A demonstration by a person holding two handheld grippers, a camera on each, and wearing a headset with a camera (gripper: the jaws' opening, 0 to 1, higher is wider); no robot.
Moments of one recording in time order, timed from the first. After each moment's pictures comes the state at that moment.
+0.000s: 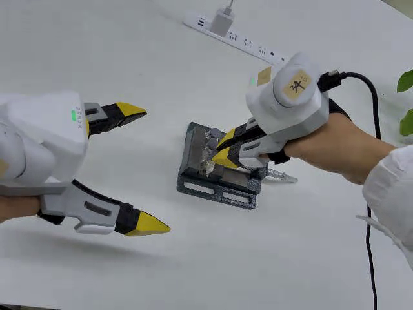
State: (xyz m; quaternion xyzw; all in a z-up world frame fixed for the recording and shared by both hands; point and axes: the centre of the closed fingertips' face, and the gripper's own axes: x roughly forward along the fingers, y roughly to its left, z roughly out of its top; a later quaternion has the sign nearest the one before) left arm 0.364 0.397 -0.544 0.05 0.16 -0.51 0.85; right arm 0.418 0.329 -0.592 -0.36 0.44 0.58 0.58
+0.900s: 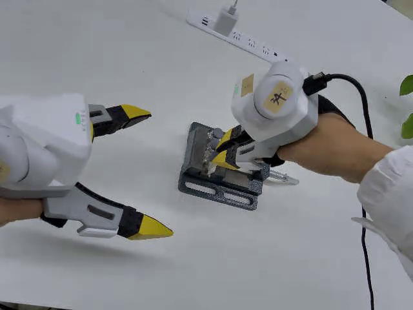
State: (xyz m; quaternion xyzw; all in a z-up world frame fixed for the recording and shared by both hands) left arm 0.361 0.392 -0.543 0.04 0.16 -0.51 0.85; right arm 0.413 0.330 -0.593 -0.44 0.43 0.57 0.54
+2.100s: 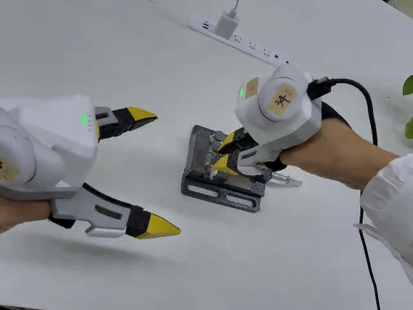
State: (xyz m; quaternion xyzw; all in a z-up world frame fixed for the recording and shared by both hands) left arm 0.364 0.390 -0.537 0.04 0.15 -0.51 0.85; right arm 0.415 0.330 -0.587 -0.41 0.43 0.57 0.57
